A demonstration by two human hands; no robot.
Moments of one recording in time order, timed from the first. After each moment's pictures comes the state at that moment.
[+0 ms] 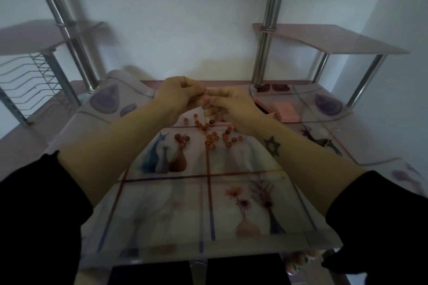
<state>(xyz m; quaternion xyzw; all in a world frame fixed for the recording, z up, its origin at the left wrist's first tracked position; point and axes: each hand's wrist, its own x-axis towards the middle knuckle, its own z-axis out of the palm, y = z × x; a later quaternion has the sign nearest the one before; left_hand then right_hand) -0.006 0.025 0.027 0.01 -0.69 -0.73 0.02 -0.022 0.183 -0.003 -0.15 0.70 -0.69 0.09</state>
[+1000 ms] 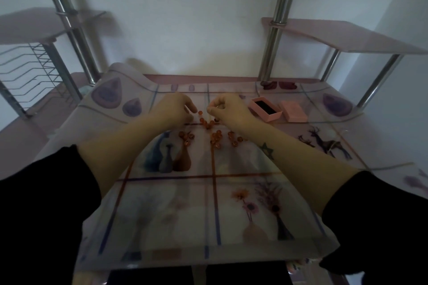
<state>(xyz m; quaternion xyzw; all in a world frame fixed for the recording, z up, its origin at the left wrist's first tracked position) -0.035 -0.009 -0.027 -0.03 -0.97 -0.22 0.05 -0.035 0.162 -0.025 -0.14 0.89 -0.44 -0.03</state>
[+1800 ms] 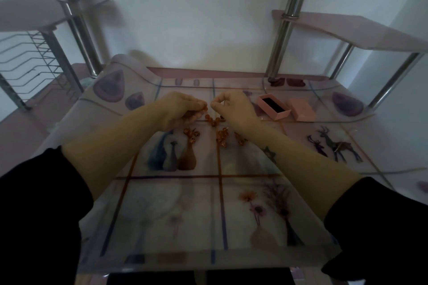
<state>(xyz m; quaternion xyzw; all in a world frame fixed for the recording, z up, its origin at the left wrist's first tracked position) -0.029 -0.011 -0.021 0.09 -0.71 -0.69 -0.15 -0.043 0.155 -0.039 -0.16 0.90 -0.40 -0.10</state>
